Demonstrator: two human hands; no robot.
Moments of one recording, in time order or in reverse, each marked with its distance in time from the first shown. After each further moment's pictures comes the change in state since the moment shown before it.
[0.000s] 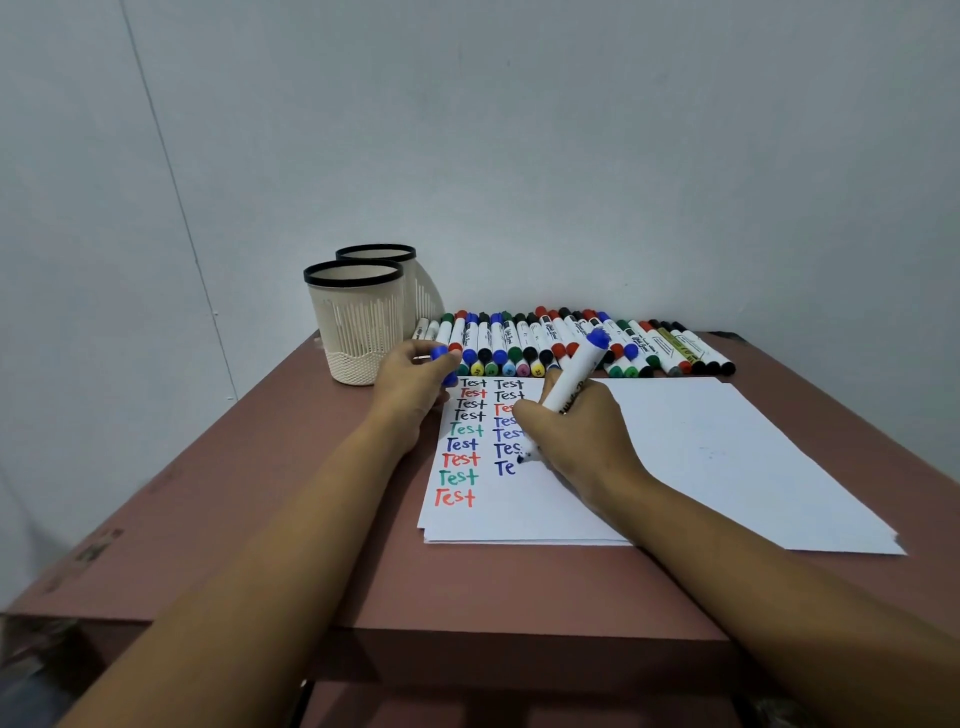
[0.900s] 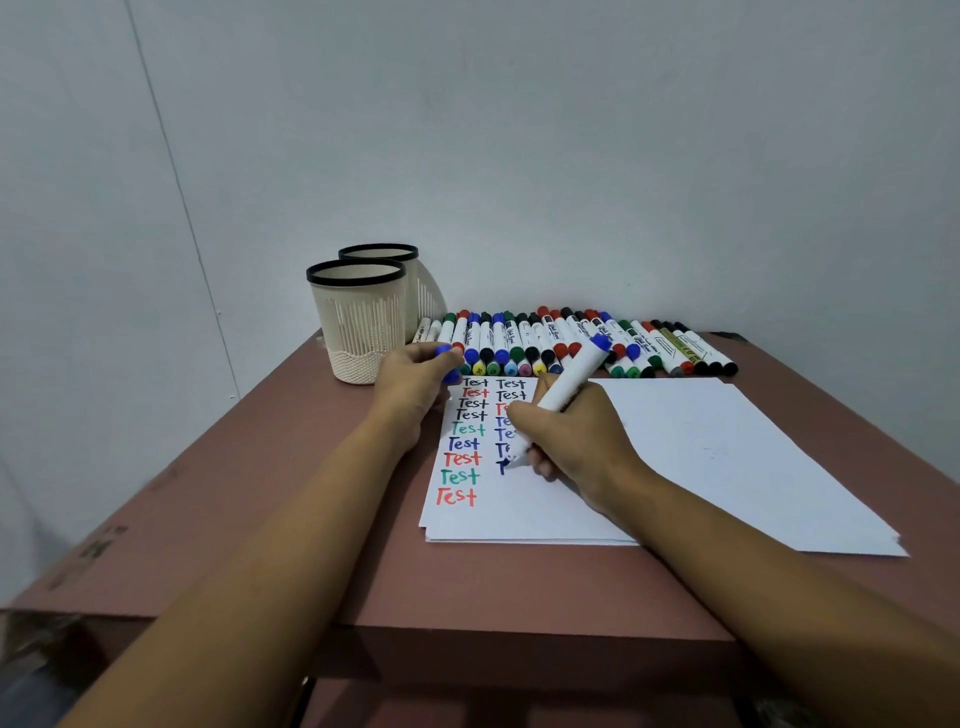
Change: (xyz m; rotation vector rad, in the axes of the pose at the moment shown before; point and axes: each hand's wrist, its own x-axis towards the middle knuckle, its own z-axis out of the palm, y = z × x) left_hand 0.000 0.002 0.001 -0.026 0.001 -0.018; right_hand 0.002 0.001 -0.001 0.091 -0.104 0.072
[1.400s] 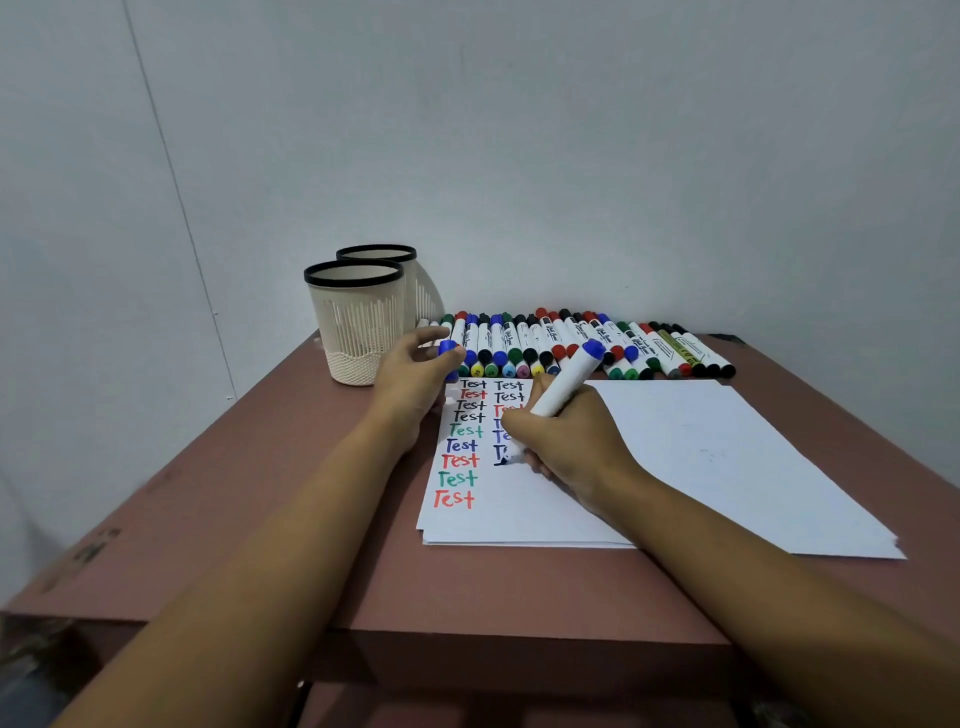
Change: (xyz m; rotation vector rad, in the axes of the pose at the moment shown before) left_hand -0.002 0.002 0.000 -0.019 -0.046 0.081; right_hand 0.000 0.000 0.002 -0.046 -0.021 -0.011
